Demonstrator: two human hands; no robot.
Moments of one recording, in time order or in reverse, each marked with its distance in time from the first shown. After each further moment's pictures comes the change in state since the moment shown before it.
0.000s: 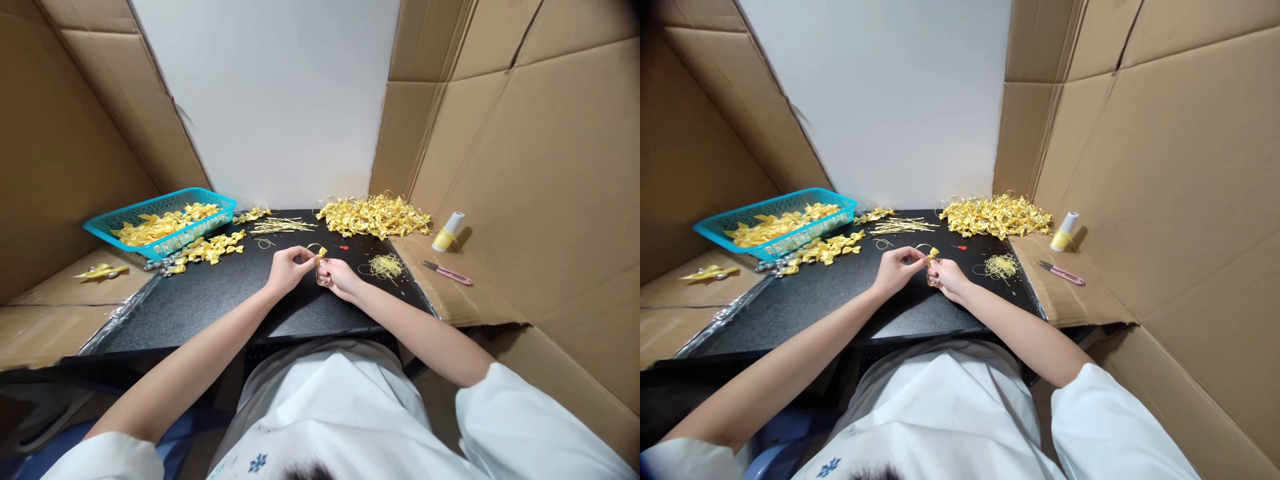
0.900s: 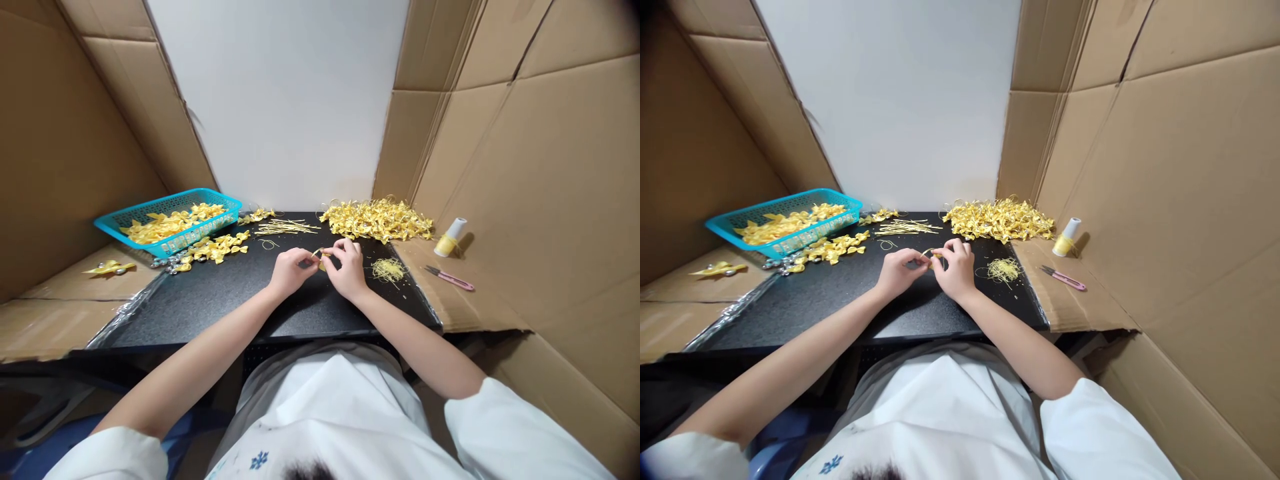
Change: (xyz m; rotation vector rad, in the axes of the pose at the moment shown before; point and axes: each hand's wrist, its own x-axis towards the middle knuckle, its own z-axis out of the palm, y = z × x) left_hand -0.001 -0.001 -0.004 0.195 0.002 0.224; right_hand -0.015 -0.015 -0.006 -1.246 0.458 -0.814
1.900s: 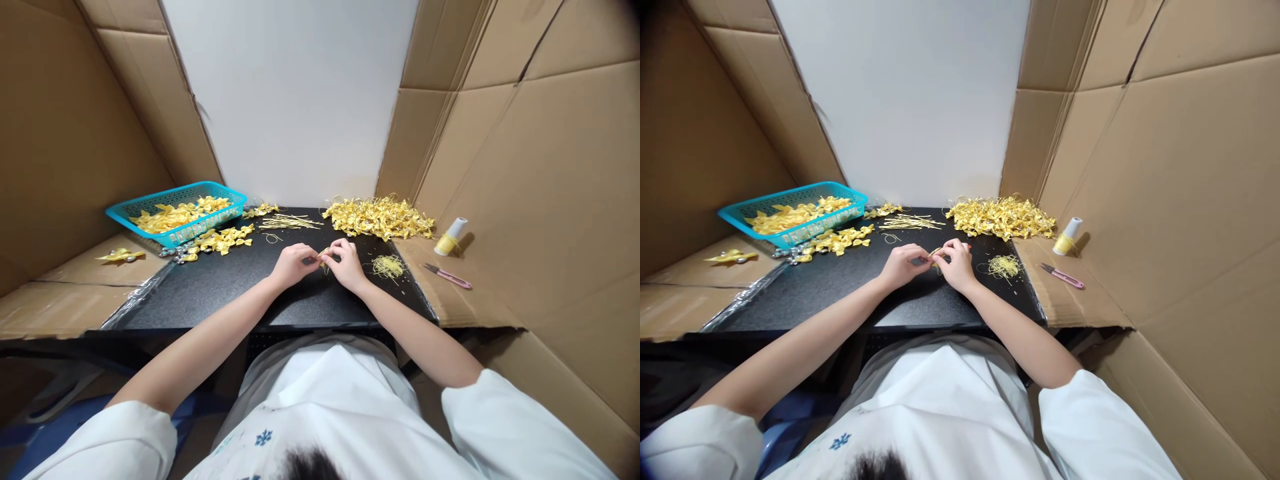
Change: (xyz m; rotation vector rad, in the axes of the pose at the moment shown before) left_hand 0.000 -0.013 0.001 0.029 -0.058 0.213; right_hand 0.005 0.017 0.012 0.136 -0.188 0.100
